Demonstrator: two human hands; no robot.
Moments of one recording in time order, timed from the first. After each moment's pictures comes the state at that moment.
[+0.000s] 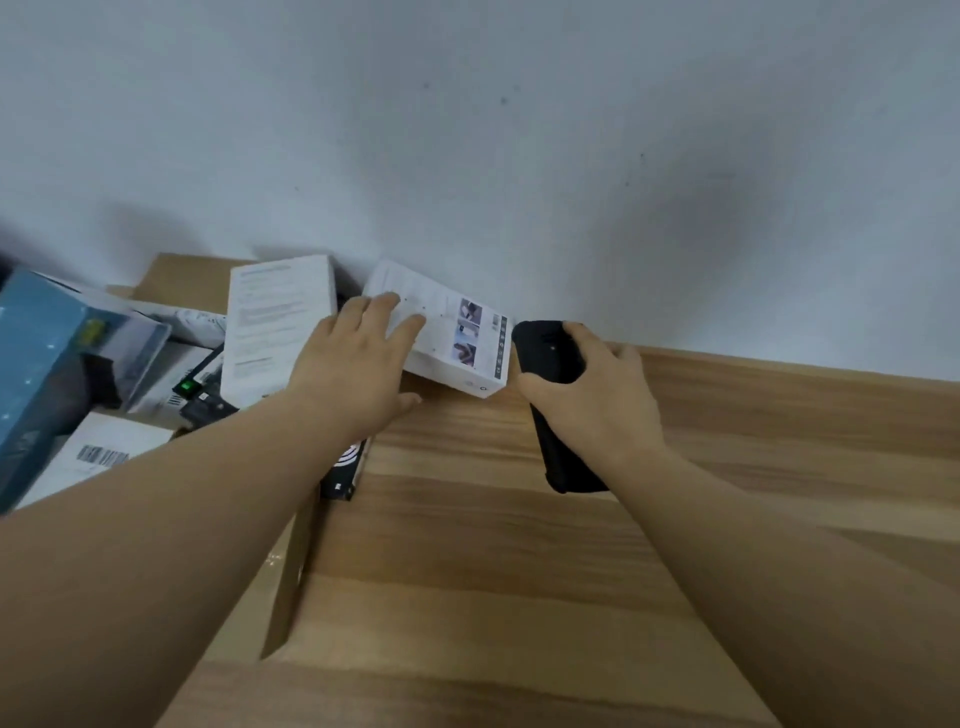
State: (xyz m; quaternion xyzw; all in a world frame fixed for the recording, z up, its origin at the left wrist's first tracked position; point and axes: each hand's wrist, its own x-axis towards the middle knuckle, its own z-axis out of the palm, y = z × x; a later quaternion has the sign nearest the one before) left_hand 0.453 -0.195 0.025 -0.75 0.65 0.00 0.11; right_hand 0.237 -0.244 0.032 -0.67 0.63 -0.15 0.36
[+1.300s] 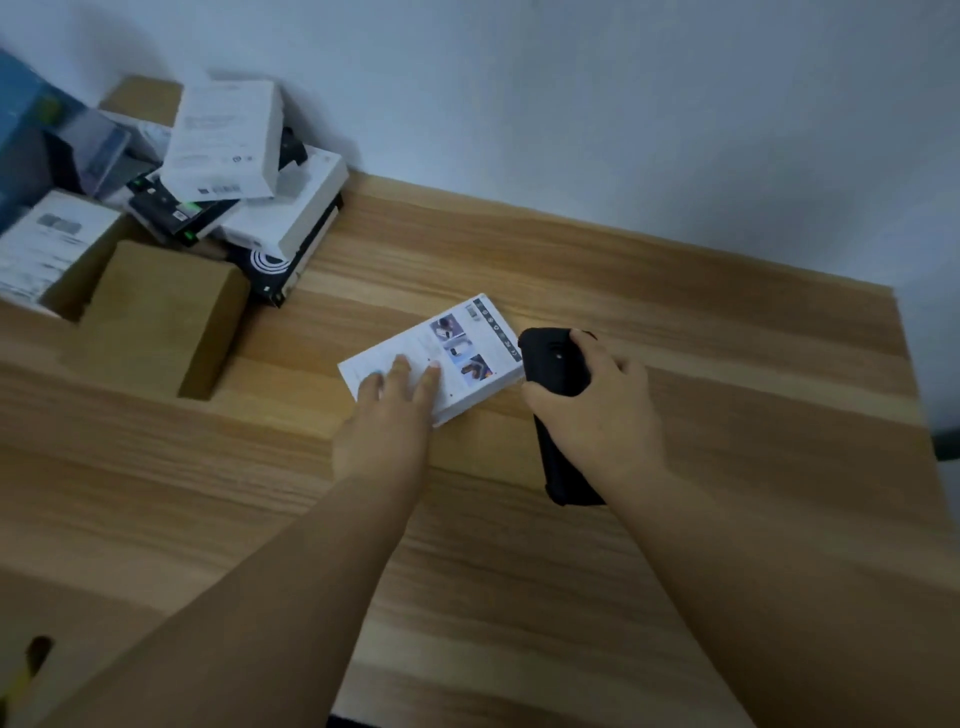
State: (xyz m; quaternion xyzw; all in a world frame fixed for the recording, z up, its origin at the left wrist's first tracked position) left_hand 0.218 -0.043 -0.047 -0.84 0.51 0.16 0.07; right_hand 0.056 -0.132 -0.001 -0.67 0.63 -0.09 0.39
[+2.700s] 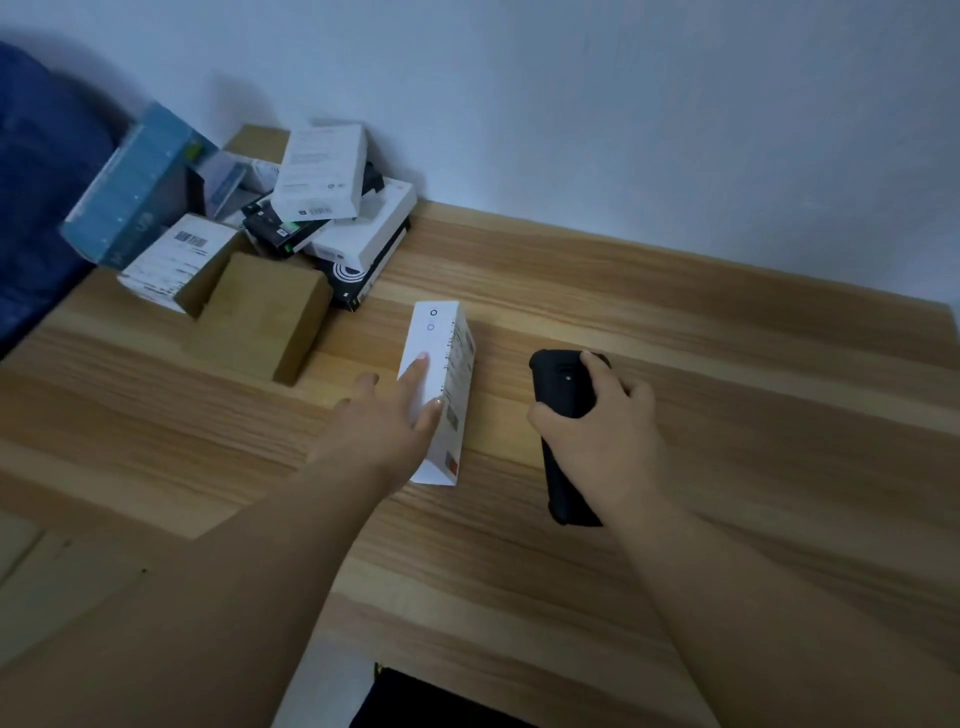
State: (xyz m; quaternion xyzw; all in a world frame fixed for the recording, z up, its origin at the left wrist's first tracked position) left_hand 0.252 0.015 -0.015 -0.89 0.40 0.24 -0.04; right_hand 0.065 -0.078 0.006 -0.67 0.60 -0.11 0.42
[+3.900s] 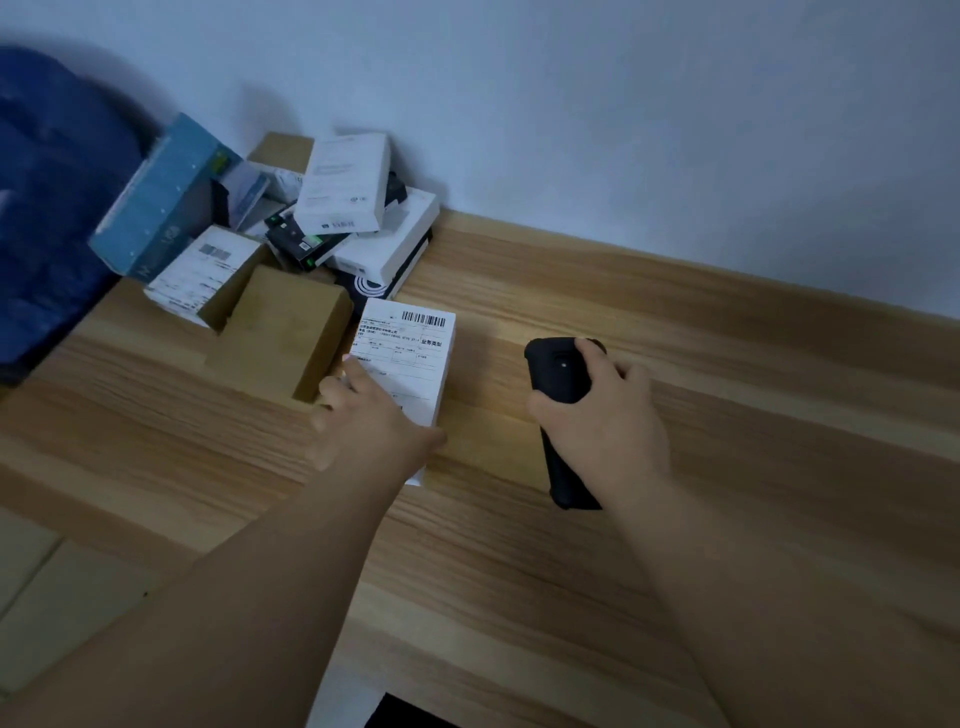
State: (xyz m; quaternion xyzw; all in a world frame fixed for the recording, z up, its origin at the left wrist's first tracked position) left_hand 0.270 -0.006 -0.006 -0.95 0.22 0.19 -0.05; right_hand 0.105 -0.107 0.014 -0.71 0.58 -0.06 0.39
